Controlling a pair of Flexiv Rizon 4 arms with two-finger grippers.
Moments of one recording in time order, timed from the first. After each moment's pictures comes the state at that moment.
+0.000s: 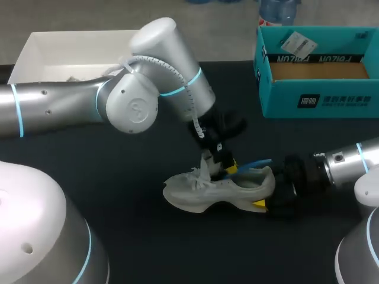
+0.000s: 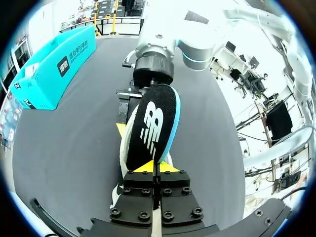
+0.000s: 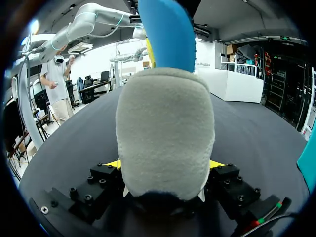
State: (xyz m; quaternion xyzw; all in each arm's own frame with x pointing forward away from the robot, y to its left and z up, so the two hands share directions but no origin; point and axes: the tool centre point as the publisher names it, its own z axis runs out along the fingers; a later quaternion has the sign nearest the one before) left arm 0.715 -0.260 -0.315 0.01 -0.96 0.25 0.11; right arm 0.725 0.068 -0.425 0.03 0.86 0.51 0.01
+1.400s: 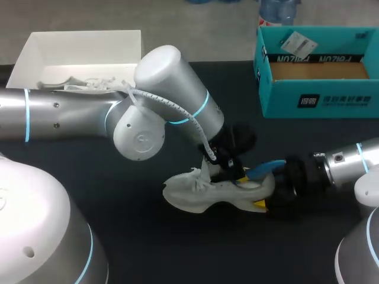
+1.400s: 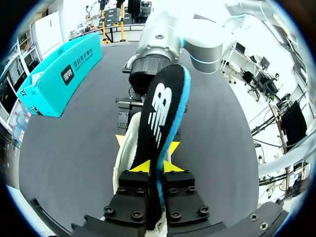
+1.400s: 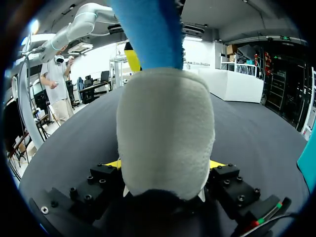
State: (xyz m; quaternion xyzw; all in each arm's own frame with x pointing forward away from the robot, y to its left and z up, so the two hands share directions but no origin) left arm 0.707 -0.285 -0.337 0.04 -0.96 0.26 0.04; right arm 0.725 0.068 -0.425 0.03 0.86 0.51 0.01
